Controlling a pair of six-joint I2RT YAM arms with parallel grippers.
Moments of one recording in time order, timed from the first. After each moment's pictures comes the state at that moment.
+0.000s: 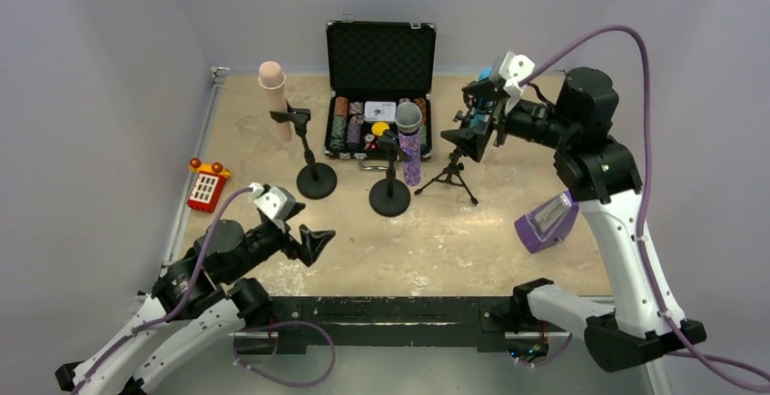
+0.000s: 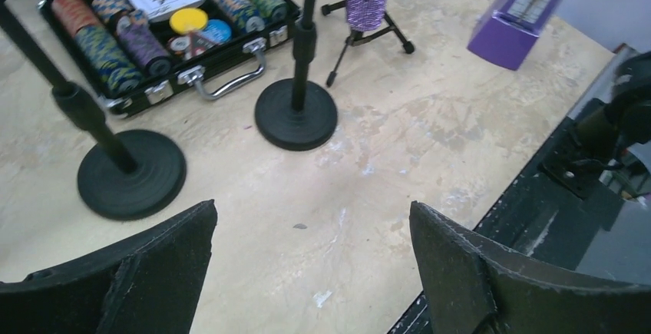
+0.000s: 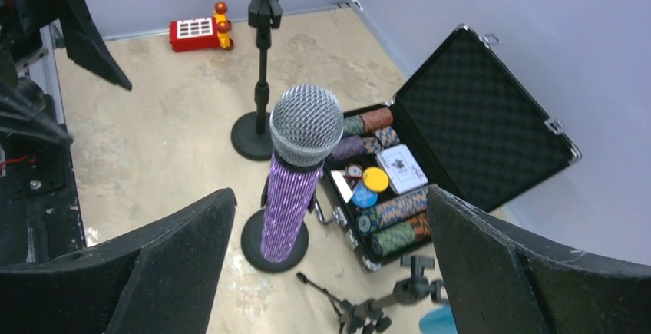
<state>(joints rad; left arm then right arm) -0.84 0.29 0.62 -0.53 -0.03 -0.16 0.30 1.13 1.52 -0.55 -0.77 -0.31</state>
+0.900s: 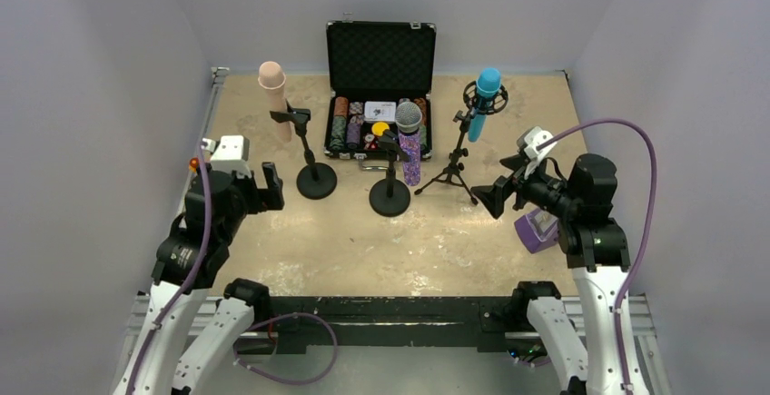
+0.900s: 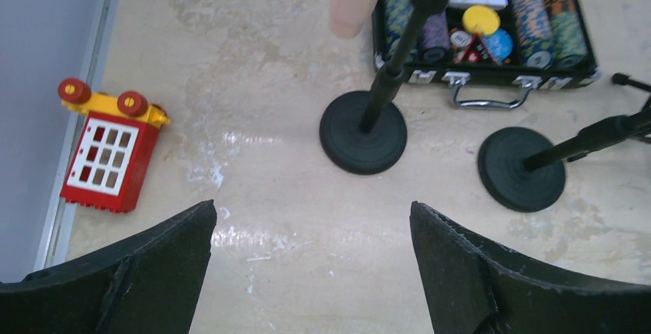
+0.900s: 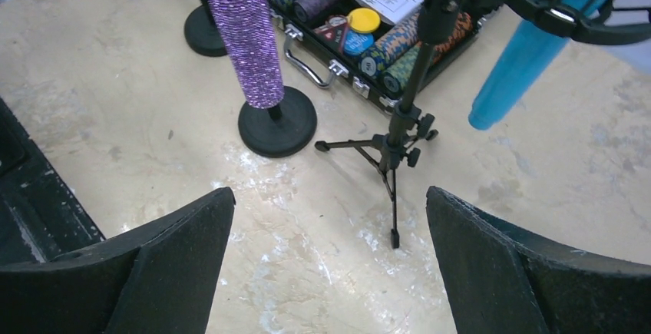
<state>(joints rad) -0.27 0.55 0.84 -0.72 -0.23 -0.18 0.00 0.67 0.91 -0.60 -0.74 -0.23</state>
